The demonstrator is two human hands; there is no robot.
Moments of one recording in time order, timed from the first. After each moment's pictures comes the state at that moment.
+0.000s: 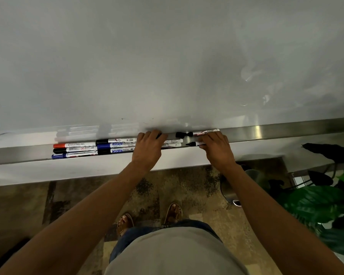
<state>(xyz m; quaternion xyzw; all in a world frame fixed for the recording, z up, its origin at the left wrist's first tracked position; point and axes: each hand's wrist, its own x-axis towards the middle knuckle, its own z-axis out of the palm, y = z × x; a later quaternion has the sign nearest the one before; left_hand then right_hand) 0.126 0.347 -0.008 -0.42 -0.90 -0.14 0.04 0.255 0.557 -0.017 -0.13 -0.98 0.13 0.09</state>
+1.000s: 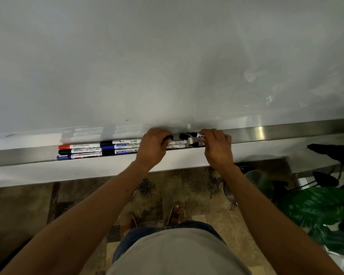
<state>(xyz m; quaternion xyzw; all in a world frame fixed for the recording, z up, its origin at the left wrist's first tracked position) 0.117 0.349 -0.002 -0.39 -0.86 -0.32 -0.05 0.246 0.536 -0.007 -0.18 -0.96 0.14 0.16</state>
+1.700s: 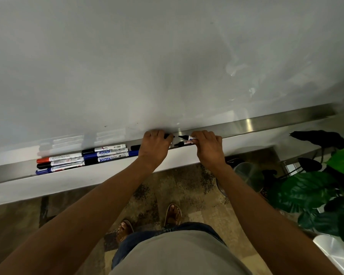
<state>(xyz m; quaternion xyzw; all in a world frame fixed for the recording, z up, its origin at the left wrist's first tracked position) 0.135 0.398 0.001 -0.51 -0.86 0.06 0.04 0.261 0.551 -0.020 -0.23 -0.96 0.14 0.12</state>
